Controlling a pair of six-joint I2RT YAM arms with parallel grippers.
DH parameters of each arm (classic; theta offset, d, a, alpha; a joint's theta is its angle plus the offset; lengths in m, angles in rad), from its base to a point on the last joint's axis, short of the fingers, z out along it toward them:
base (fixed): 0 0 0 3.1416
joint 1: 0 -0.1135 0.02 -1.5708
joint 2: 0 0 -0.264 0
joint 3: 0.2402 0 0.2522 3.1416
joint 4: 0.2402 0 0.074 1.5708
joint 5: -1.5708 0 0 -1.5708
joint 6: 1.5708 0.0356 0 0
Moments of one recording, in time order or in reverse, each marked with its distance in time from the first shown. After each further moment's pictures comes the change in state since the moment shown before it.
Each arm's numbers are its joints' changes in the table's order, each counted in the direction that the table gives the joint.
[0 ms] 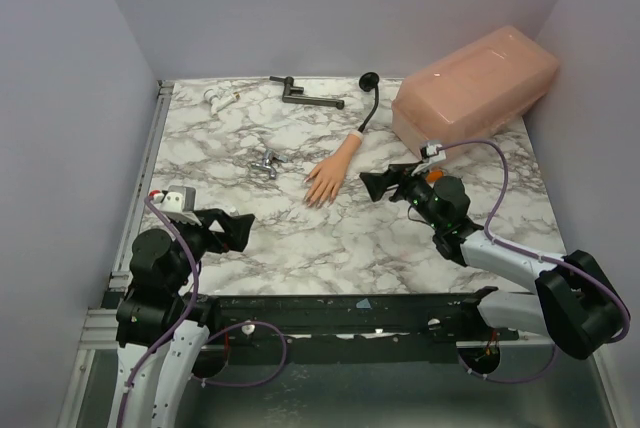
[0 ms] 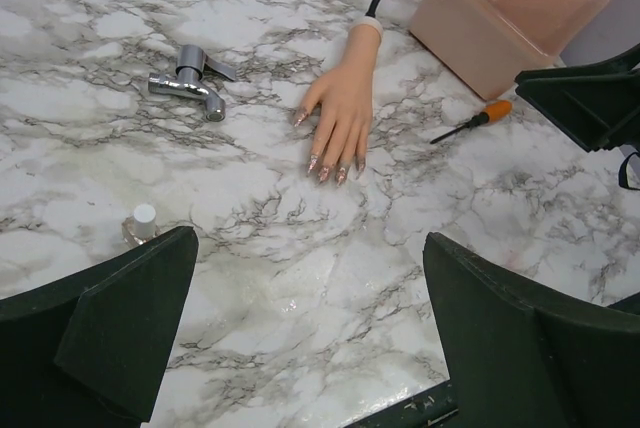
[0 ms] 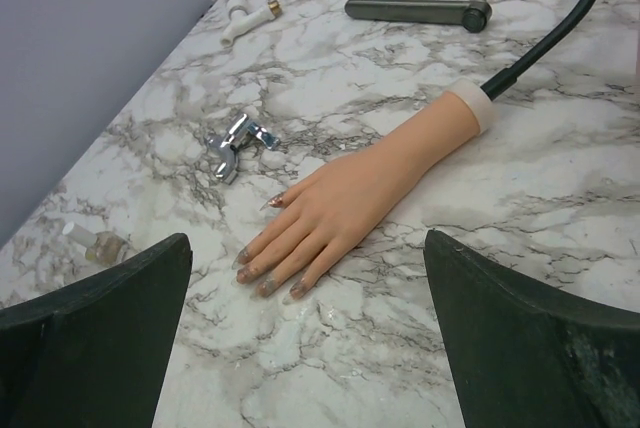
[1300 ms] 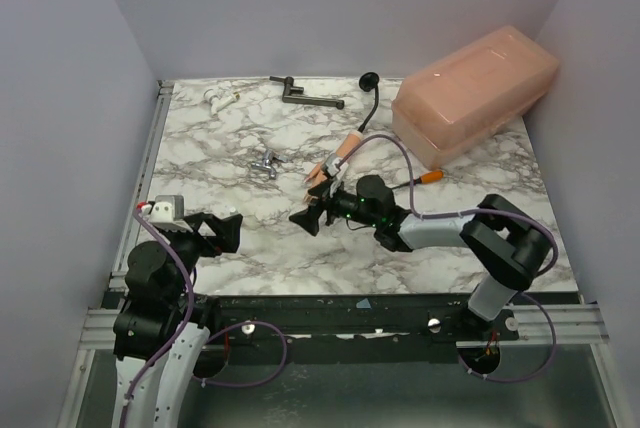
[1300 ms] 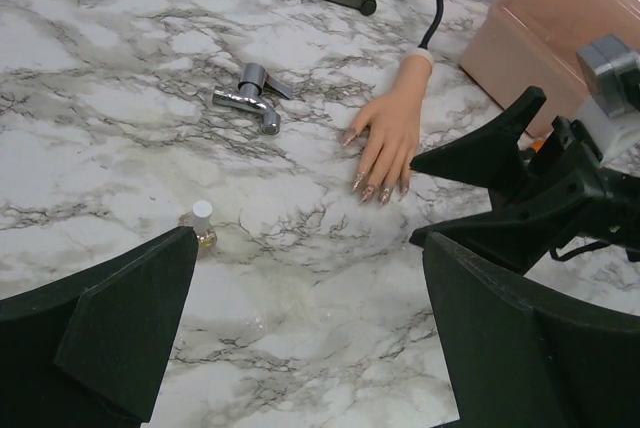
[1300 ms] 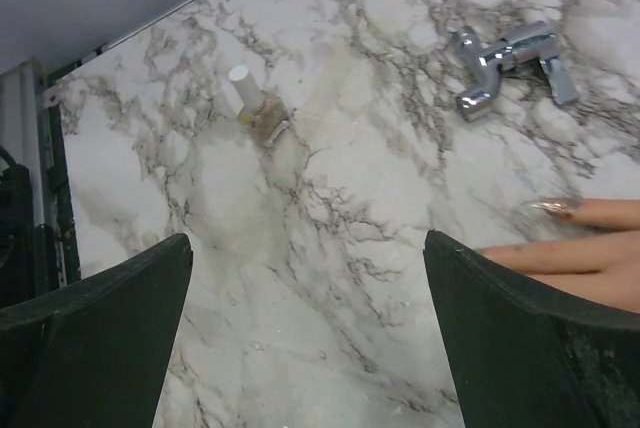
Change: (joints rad) left arm 0.000 0.085 0.000 0.054 0.150 0.008; right arm -0.326 -0.460 0.300 -0.042 0.229 -0.184
